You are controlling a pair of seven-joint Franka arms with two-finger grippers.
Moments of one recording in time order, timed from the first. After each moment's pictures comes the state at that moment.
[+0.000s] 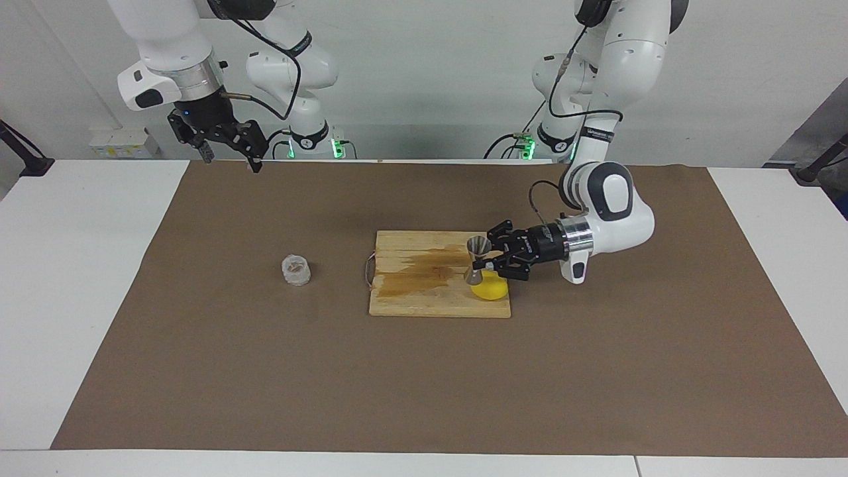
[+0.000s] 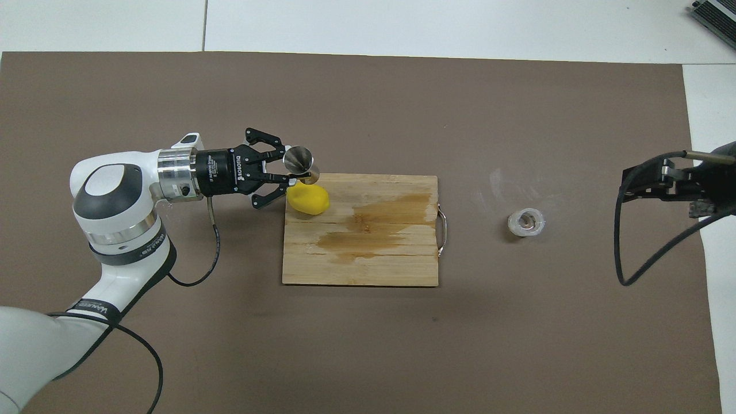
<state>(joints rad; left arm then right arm) -0.14 0.30 -0.21 -1.97 -1.71 2.03 -0.79 0.05 -0.03 0.00 -1.55 -0.02 1.48 0.29</state>
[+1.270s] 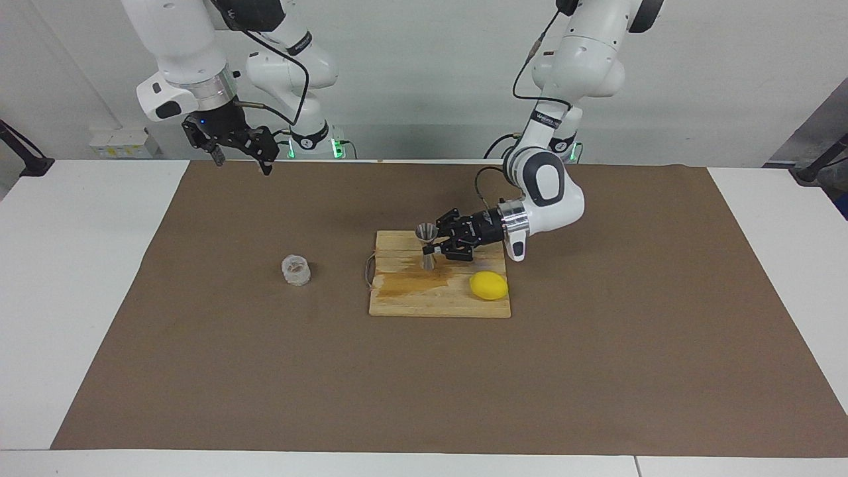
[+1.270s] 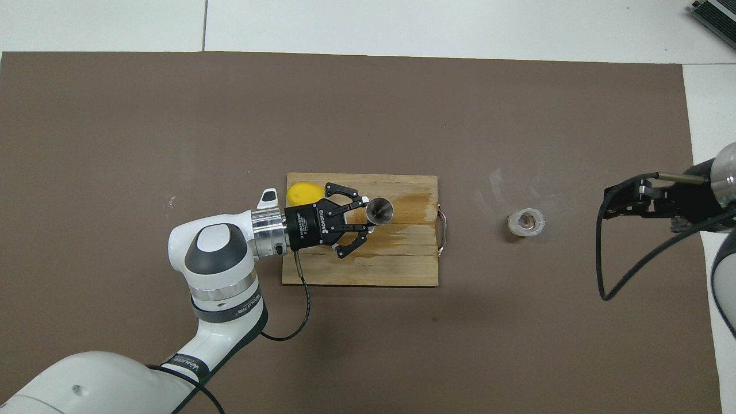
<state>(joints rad) -0.29 0.27 -0.19 -2.17 -1.93 2.11 -0.54 0.06 -0.08 0.01 -1.66 -0.02 1.51 0.29</state>
